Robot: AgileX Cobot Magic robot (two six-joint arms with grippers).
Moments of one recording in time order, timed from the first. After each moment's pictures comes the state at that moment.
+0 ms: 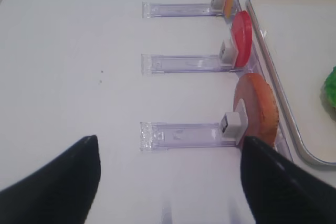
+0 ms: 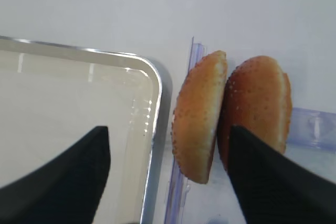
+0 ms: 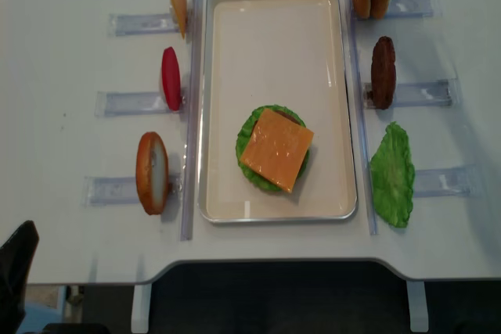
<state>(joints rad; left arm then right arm) 0.05 -0.02 -0.48 -0.05 1.11 0.04 0.33 2.00 -1.71 0.05 0.93 0.14</state>
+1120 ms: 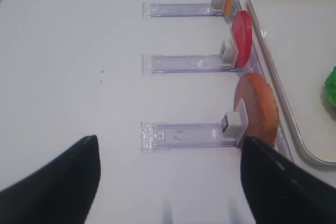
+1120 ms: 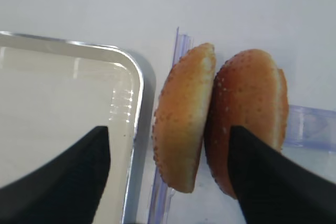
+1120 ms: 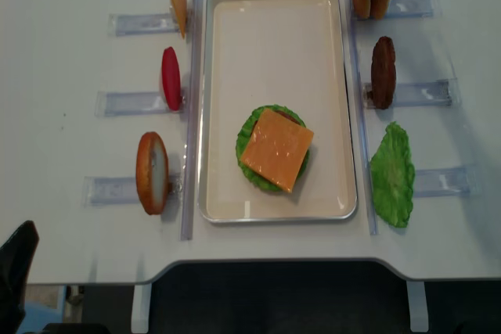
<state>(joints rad) 0.05 -0.02 -0.48 -0.05 1.11 0.04 0.33 2.04 -1.71 0.00 0.93 0.16</state>
